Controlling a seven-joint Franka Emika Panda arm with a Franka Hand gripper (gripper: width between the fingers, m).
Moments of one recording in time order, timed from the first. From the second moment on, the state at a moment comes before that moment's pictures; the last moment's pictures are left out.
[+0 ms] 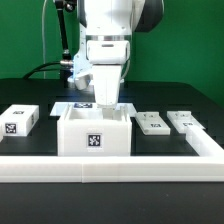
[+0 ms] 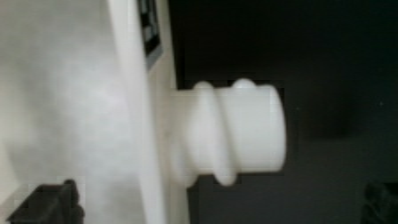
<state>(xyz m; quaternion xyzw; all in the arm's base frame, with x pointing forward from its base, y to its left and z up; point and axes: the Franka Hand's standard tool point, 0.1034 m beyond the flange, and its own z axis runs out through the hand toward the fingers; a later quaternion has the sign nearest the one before) 0.436 0.001 0.019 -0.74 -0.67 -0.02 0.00</state>
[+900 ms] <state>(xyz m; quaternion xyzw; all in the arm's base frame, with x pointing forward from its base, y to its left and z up) 0.436 0.001 0.019 -0.74 -0.67 -0.02 0.00</state>
